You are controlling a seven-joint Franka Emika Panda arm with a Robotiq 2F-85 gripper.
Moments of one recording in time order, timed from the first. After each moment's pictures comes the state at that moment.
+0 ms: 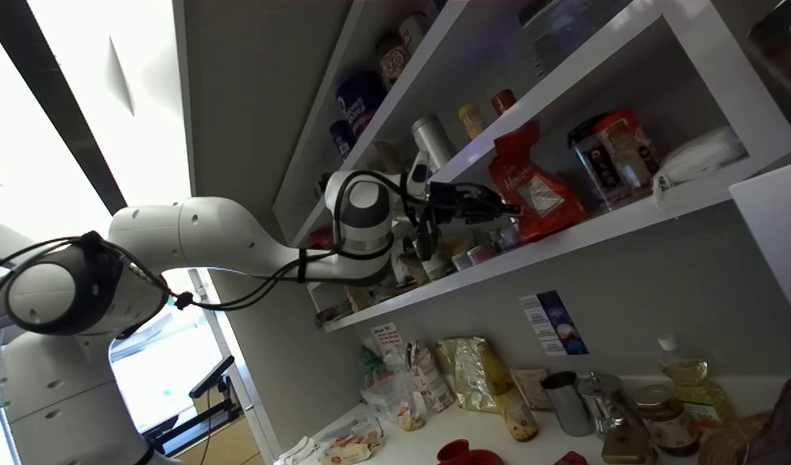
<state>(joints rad) -0.59 0.01 0.20 -1.91 -0.70 2.87 0.51</state>
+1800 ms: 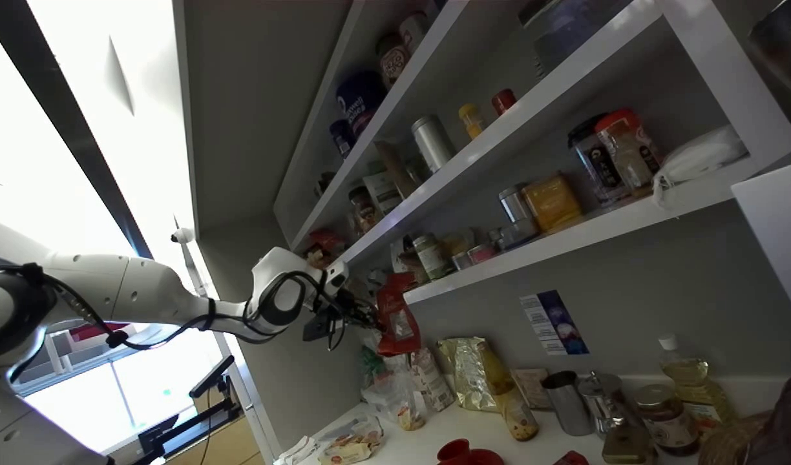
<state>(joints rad) 0.13 -0.40 0.12 -2.48 -0.04 2.75 0.16</state>
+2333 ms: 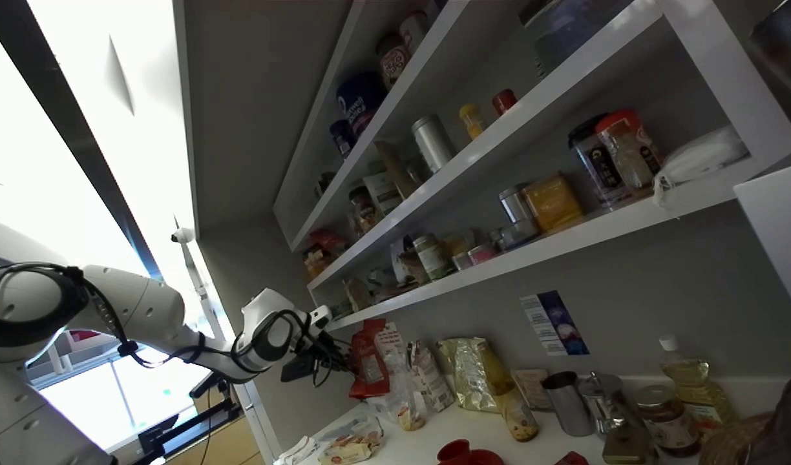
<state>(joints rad) 0.23 -0.33 0.30 -2.58 -0.03 2.84 0.20</state>
